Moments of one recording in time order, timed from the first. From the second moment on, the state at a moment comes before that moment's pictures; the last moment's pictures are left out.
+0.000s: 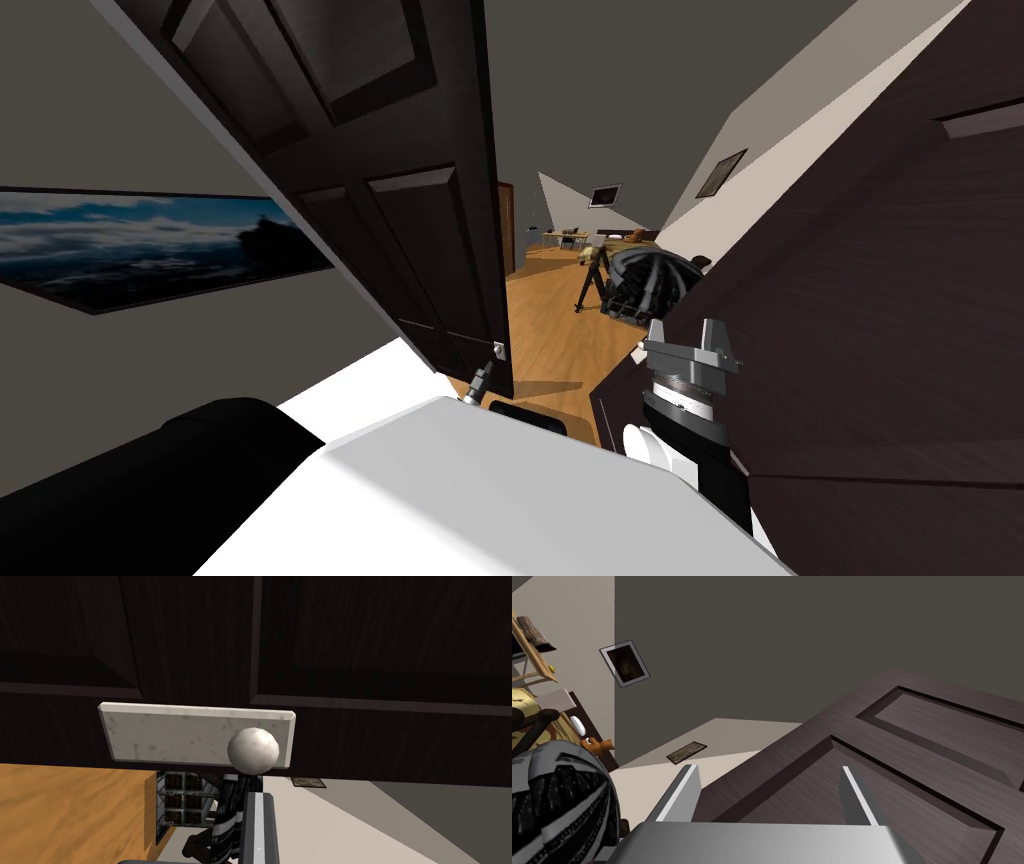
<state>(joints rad) 0.46 0.05 -0.13 -1.19 2.92 0.84 0.16</state>
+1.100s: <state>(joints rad) 0.46 0.06 -0.11 -1.18 2.96 0.84 0.14</state>
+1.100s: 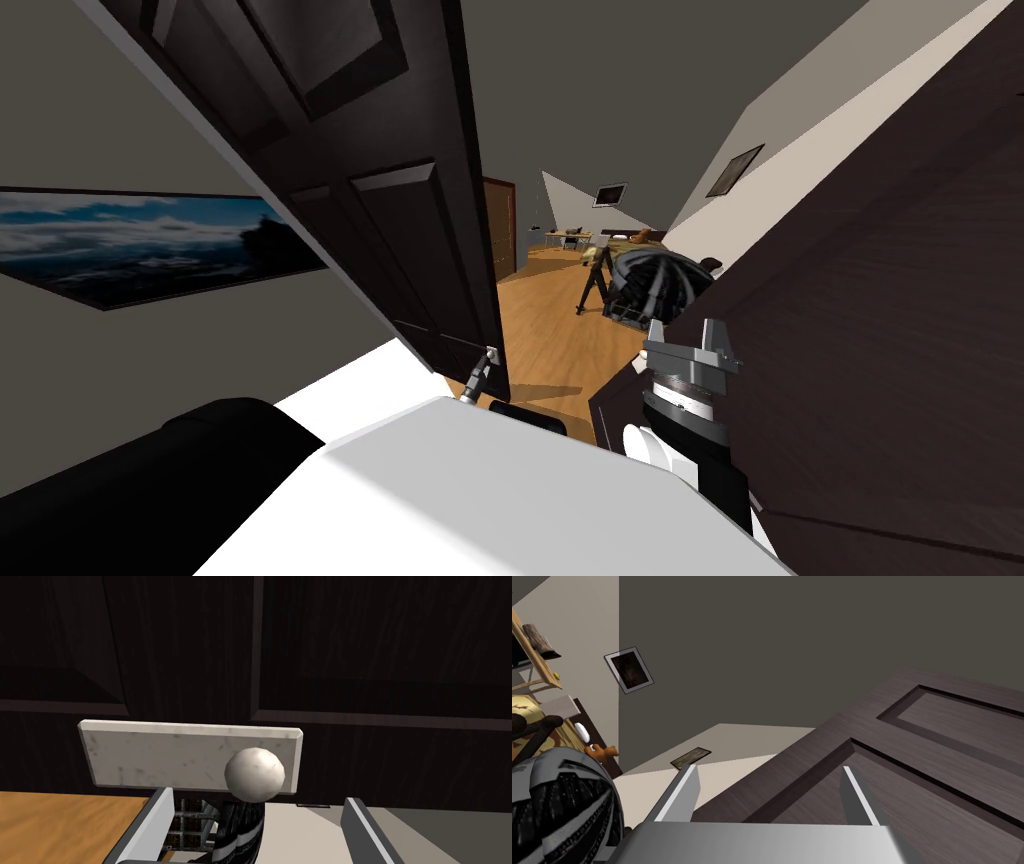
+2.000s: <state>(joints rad) 0.45 0.04 -0.10 -1.18 2.96 0.83 0.14</state>
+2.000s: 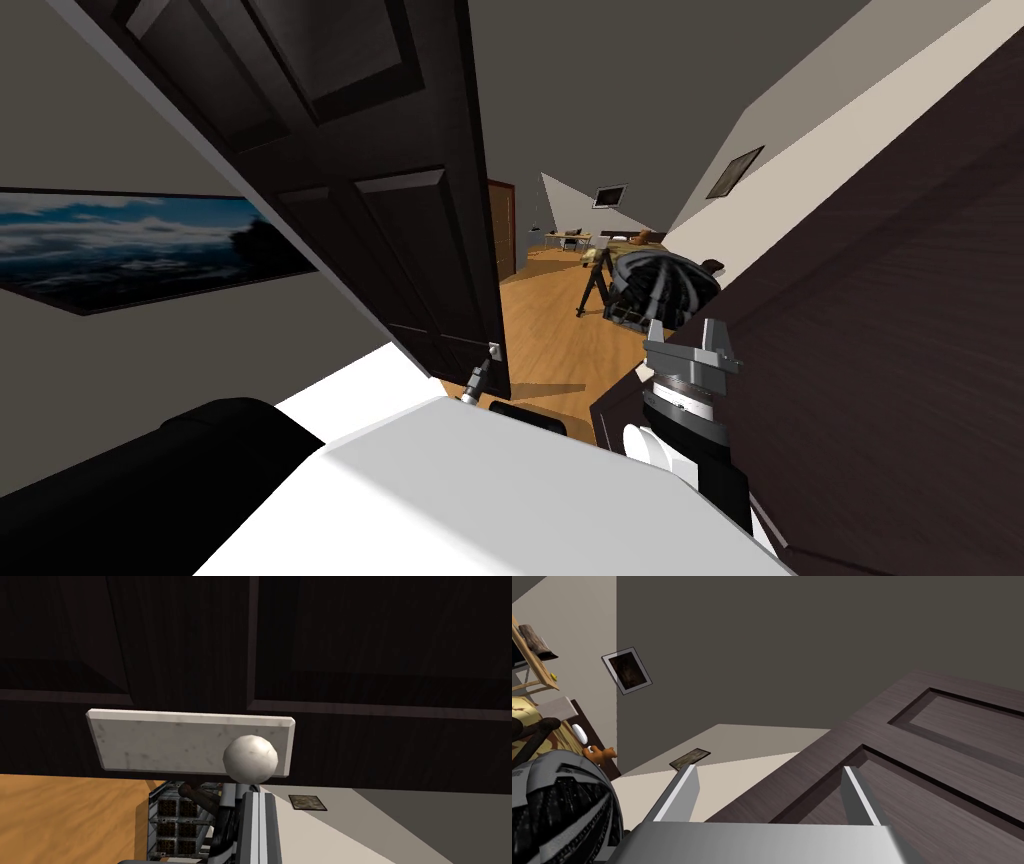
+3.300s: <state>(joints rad) 0.44 0.05 -0.08 -1.19 2.99 0.82 0.13</state>
